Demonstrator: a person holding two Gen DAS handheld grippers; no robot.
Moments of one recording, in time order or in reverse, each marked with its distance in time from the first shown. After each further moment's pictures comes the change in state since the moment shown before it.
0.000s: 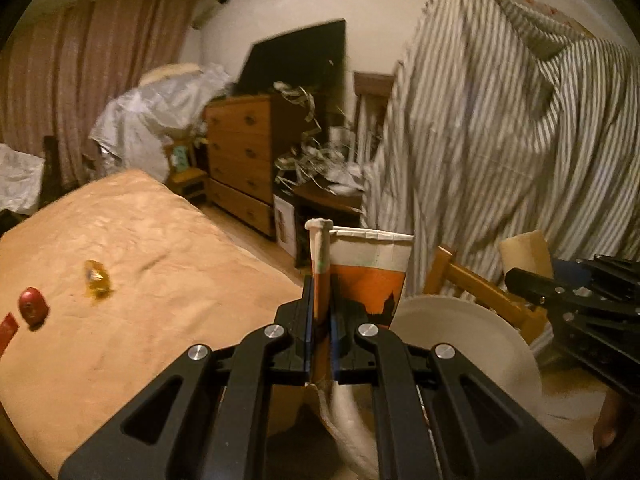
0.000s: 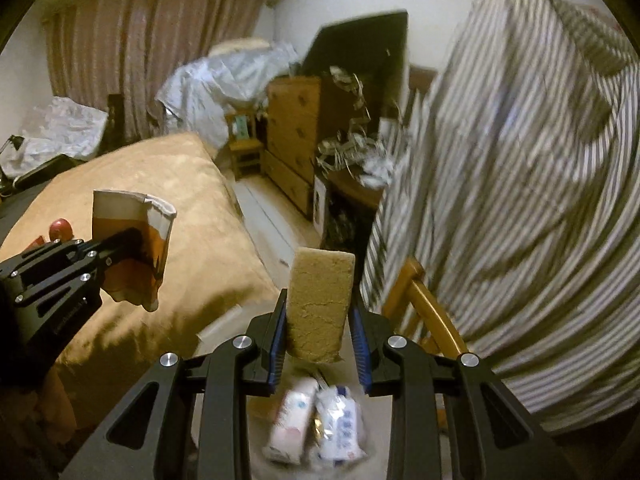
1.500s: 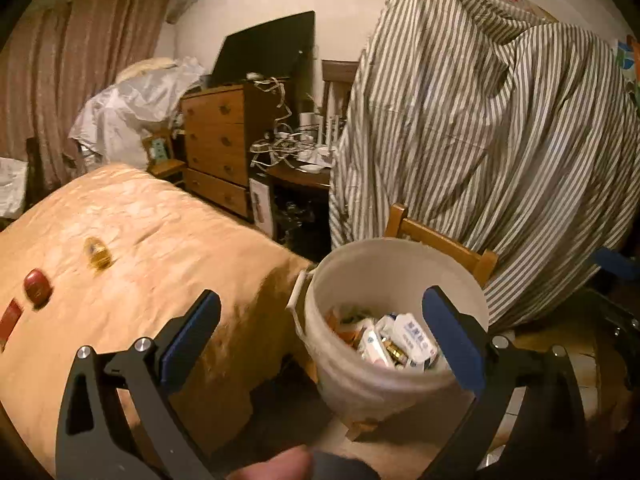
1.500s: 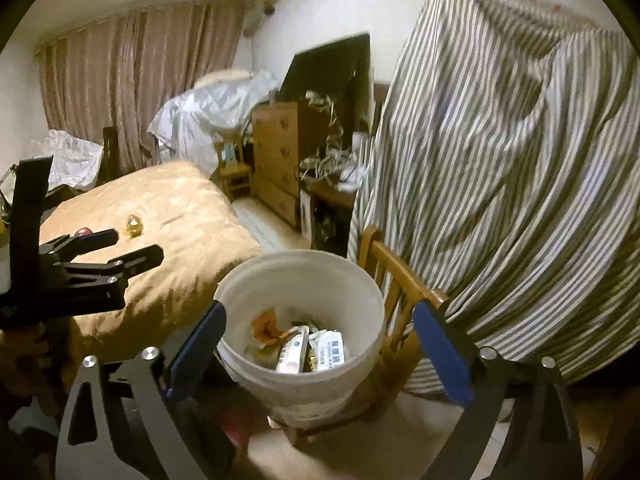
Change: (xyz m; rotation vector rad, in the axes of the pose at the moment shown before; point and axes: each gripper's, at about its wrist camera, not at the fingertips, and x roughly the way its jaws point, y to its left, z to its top) left arm -0.093 -0.010 -0.049 0.055 0.038 -0.065; right arm -0.153 0.020 -0.106 0.078 -0.140 -0.039
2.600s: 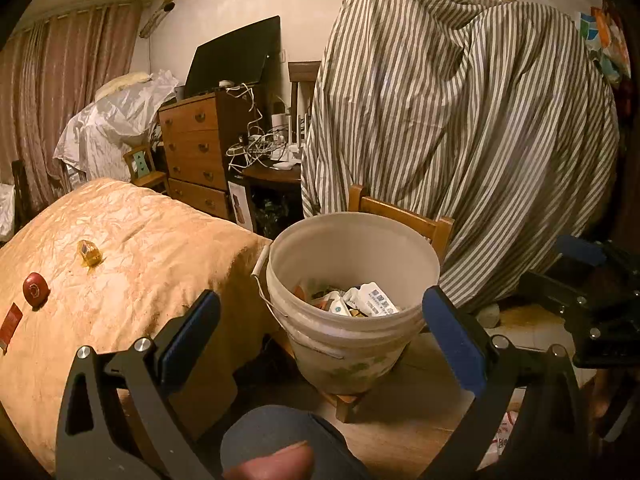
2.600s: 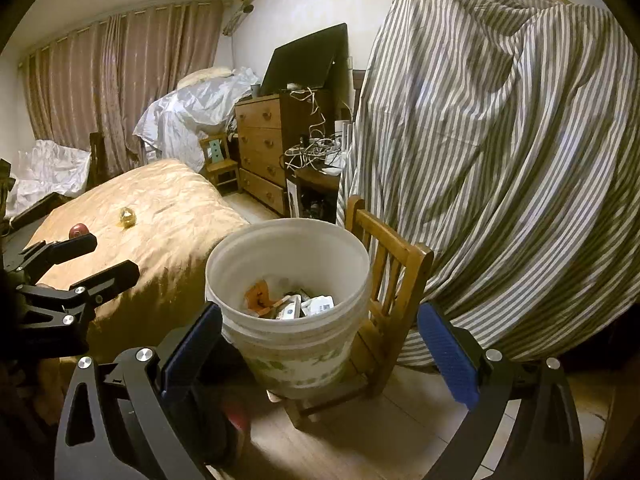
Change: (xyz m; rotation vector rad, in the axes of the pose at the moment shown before) left arm -0.039 -0.040 -0.041 0.082 -0.011 -0.072; right arm -0.022 -0.017 -0.054 0.068 0.045 -0.025
